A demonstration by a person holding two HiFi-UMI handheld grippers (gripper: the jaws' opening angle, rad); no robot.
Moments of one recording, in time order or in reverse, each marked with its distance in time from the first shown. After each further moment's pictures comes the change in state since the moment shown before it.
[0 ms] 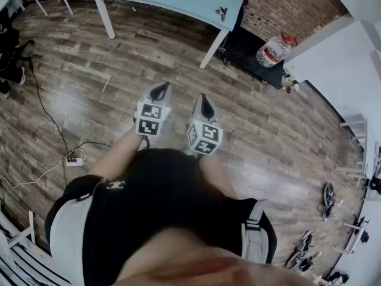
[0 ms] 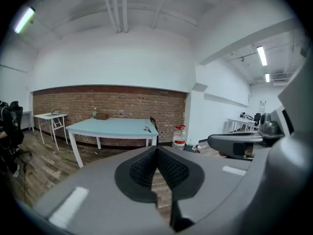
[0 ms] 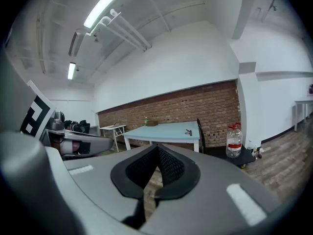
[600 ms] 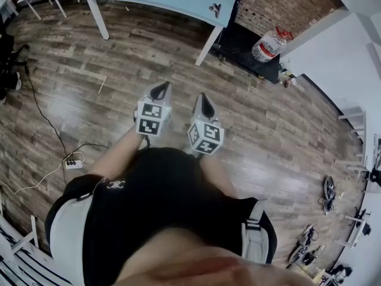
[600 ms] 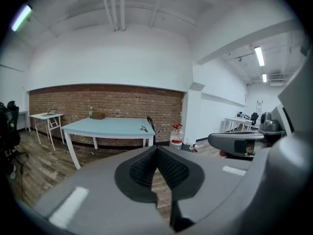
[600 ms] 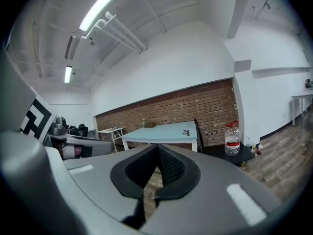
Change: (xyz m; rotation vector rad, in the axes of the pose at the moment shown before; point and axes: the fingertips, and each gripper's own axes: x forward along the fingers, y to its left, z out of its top) left arm 0.008 -0.012 0.001 0.009 0.008 -0.025; right arm -0.004 -0.013 0.001 0.042 -0.014 -0.011
